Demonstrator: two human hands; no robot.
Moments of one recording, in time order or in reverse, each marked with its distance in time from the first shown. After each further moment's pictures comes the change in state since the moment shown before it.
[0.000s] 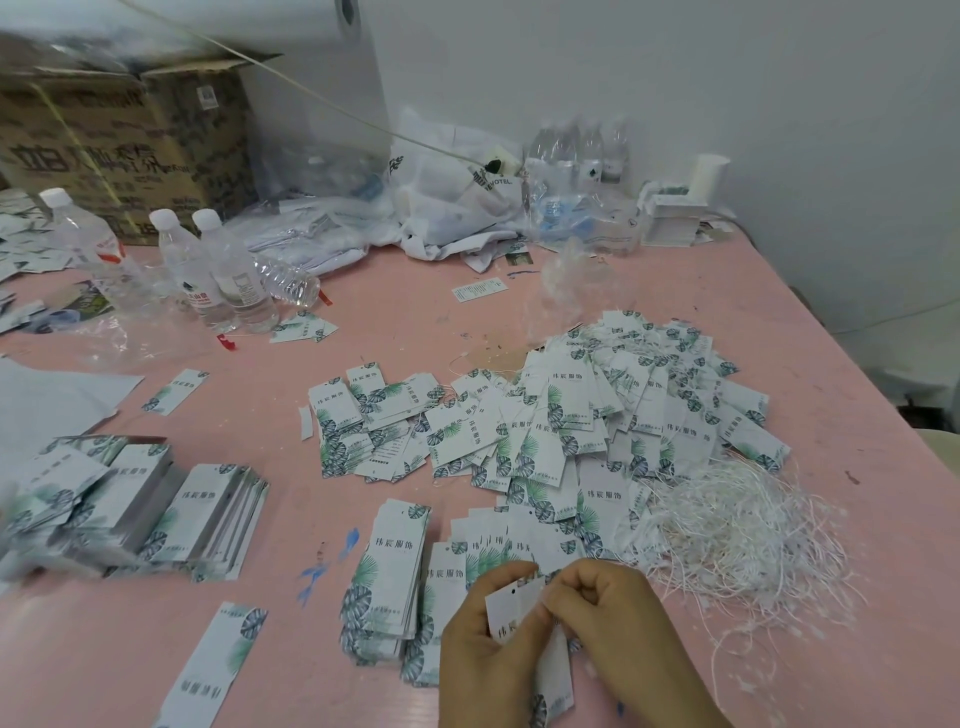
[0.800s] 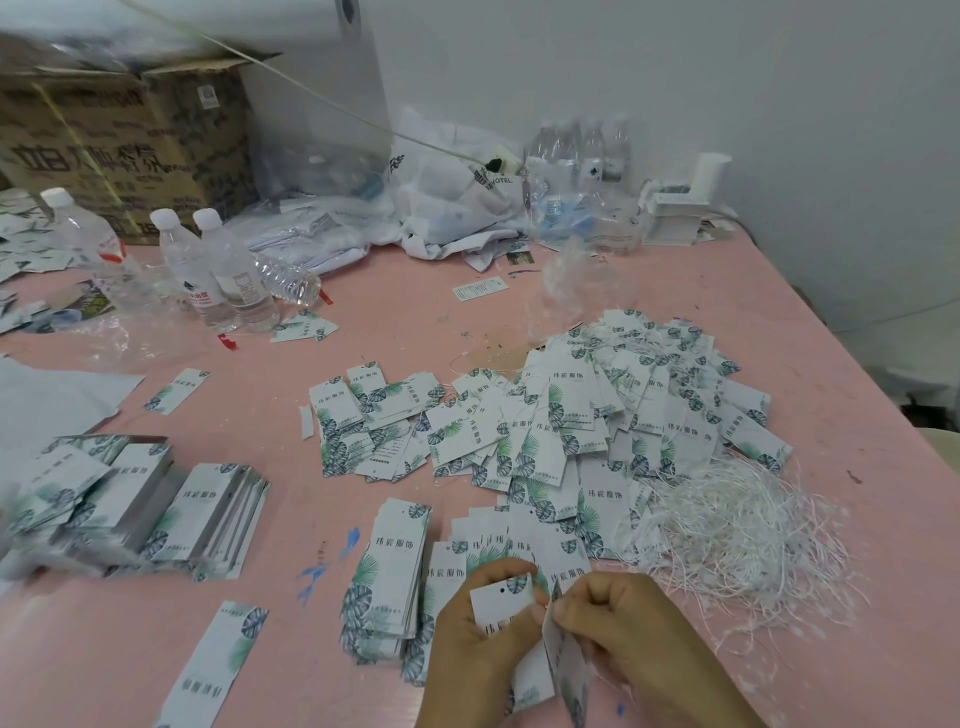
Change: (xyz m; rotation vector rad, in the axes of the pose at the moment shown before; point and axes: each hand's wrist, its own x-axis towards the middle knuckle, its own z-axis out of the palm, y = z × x) left_hand 0.014 -0.004 -0.013 -0.120 -0.126 -0.020; right_hand 0.004 0.012 -0.015 0.290 -0.220 0.130
